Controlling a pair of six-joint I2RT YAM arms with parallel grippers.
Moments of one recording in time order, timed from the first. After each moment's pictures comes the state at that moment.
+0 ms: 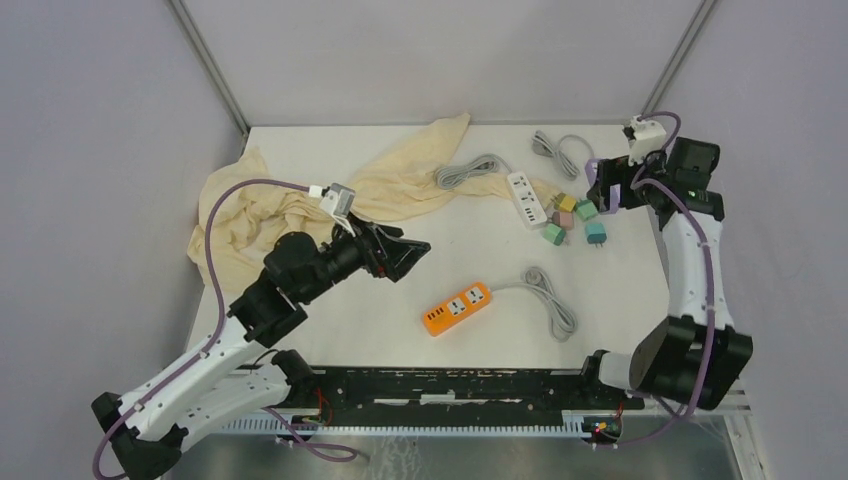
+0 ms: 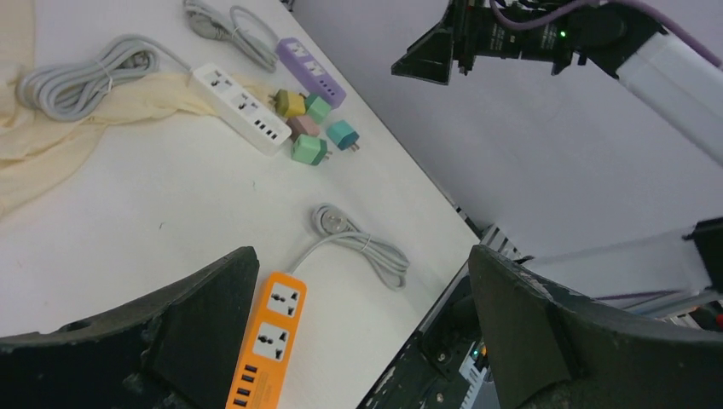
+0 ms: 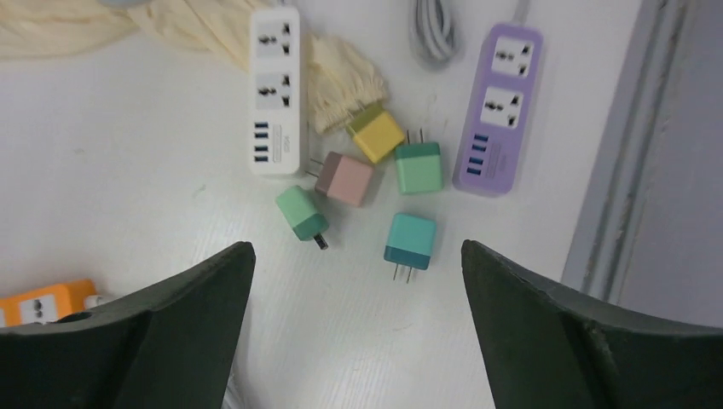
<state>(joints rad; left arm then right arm) -0.80 0.71 0.72 -0.04 0.08 -0.56 -0.30 1.38 1.20 -0.58 -0.48 -0.33</state>
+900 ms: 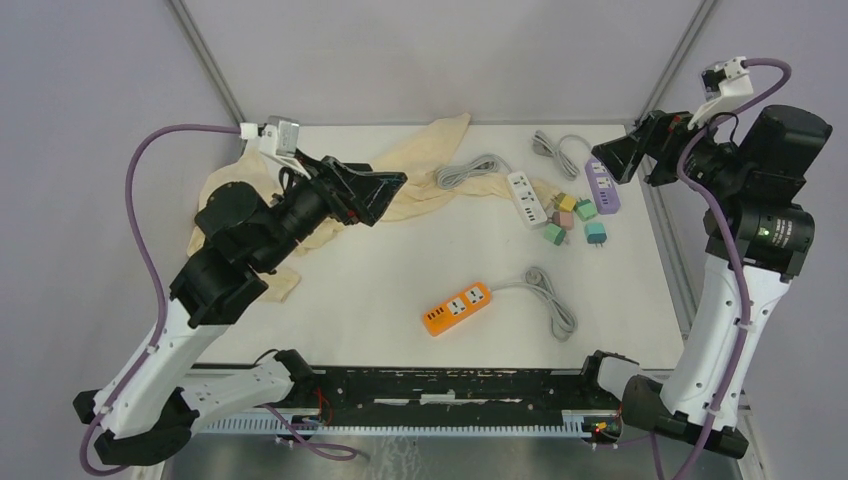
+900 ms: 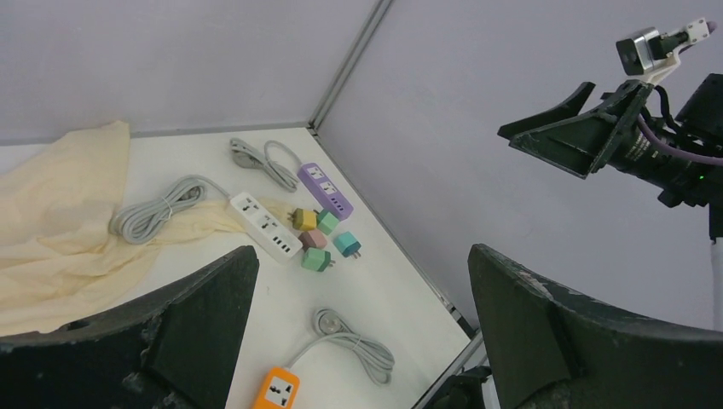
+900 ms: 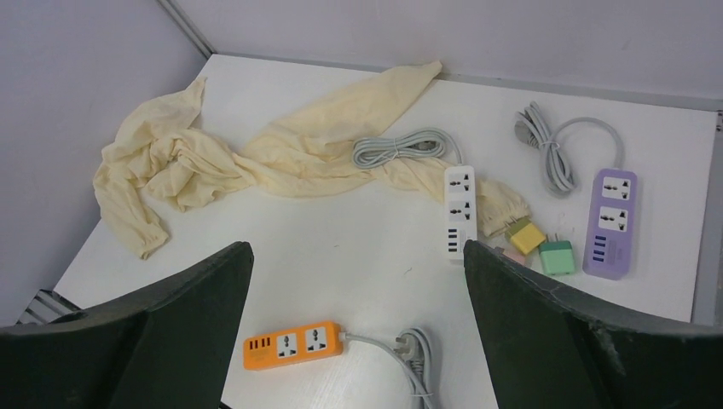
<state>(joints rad) -0.79 0.90 1.38 -0.36 -0.08 -0.52 -0.31 1.15 1.82 -0.96 -0.76 0.08</state>
